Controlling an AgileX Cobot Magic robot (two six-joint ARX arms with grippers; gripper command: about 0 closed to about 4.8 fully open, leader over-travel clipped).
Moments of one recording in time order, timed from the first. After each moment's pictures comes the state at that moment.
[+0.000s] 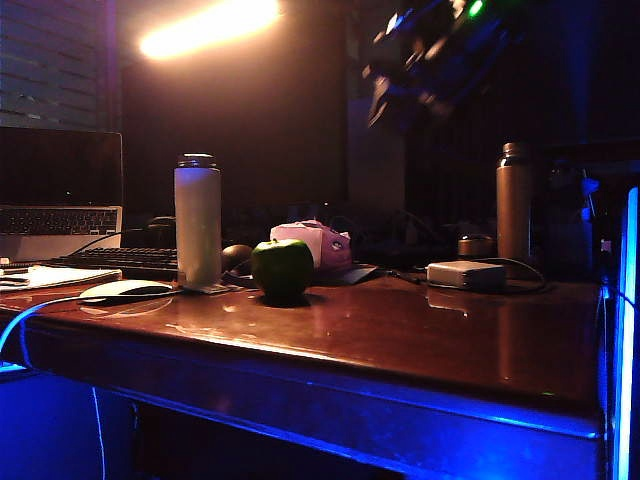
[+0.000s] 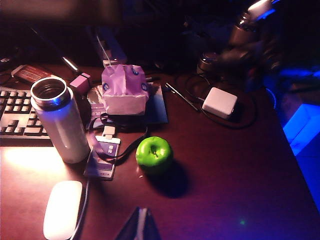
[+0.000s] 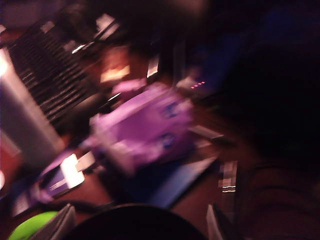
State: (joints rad) left arm -0.13 1.25 1.61 -0.78 0.43 0.15; right arm 0.29 1.93 1.72 -0.11 -0.18 0.05
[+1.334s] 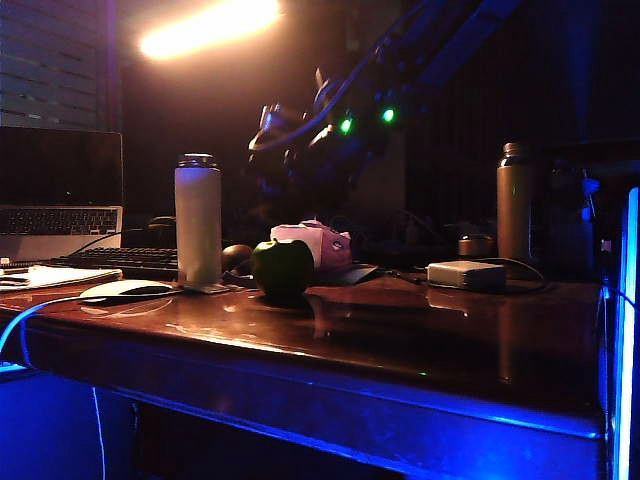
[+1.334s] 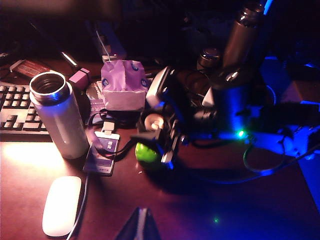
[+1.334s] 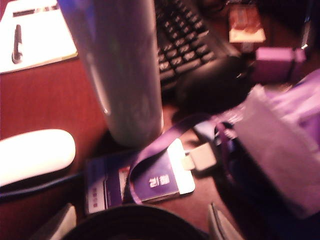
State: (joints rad) left arm -0.13 1.25 1.61 -0.80 0.43 0.15; right arm 0.51 2.33 1.95 0.02 -0.22 -0.03
